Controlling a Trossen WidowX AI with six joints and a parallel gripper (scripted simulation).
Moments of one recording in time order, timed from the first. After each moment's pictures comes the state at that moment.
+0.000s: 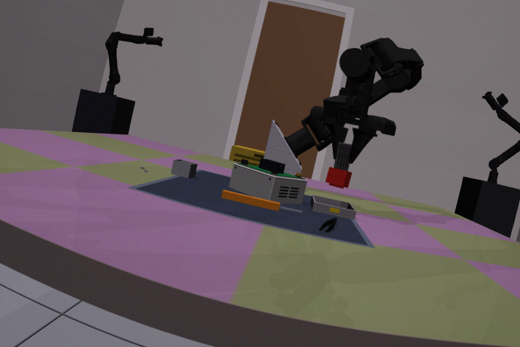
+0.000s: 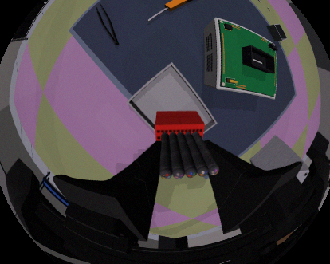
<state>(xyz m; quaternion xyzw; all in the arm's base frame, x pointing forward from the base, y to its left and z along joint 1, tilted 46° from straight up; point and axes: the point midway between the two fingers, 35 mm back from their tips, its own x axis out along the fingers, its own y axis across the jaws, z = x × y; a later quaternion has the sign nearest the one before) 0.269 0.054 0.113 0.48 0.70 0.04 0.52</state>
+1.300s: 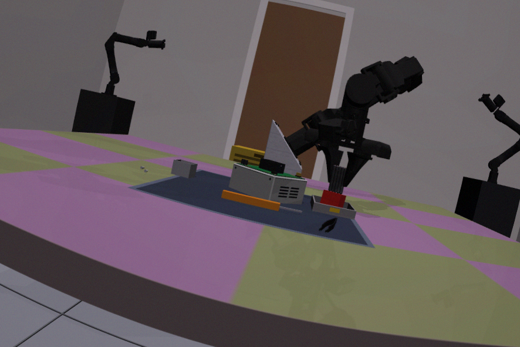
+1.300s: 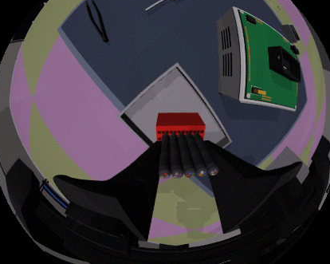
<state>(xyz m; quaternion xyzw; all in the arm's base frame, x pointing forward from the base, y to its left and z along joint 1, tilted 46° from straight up) 0.273 0.089 0.078 0.49 0.70 0.03 0.53</state>
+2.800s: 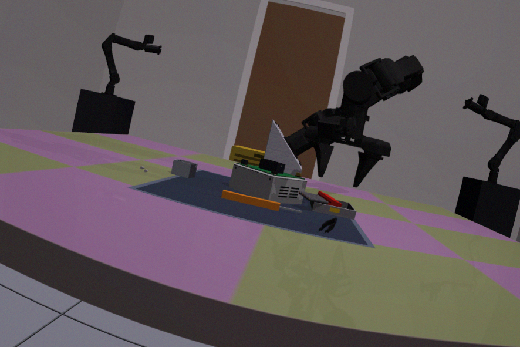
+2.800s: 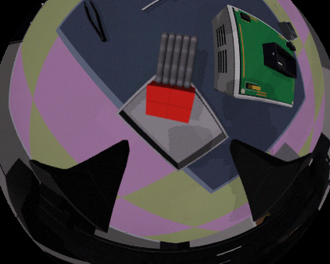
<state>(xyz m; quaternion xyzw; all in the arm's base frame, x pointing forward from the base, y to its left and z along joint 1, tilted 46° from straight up) 0.271 0.084 0.082 0.49 0.70 0.03 0.52</state>
